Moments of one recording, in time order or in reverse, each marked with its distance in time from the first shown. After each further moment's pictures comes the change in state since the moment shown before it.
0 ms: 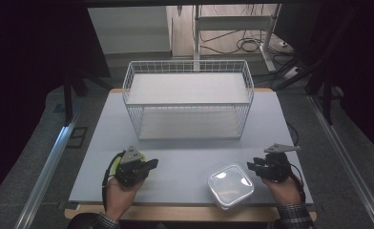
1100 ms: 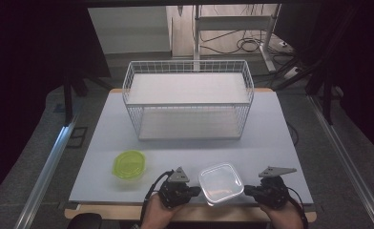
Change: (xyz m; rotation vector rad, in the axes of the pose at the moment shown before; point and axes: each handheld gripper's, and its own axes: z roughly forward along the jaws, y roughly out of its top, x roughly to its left) left arm -0.083 -0.009 0.074 0.146 -0.279 0.048; right arm 0.052 -0.038 -0.021 0.105 0.140 0.005
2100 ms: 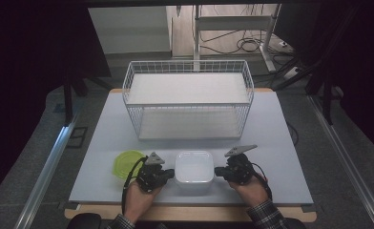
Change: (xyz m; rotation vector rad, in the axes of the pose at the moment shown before) left arm 0.058 -0.007 -0.038 -0.005 0.197 -0.121; right arm 0.018 0.072 0.070 0.006 0.084 -0.115
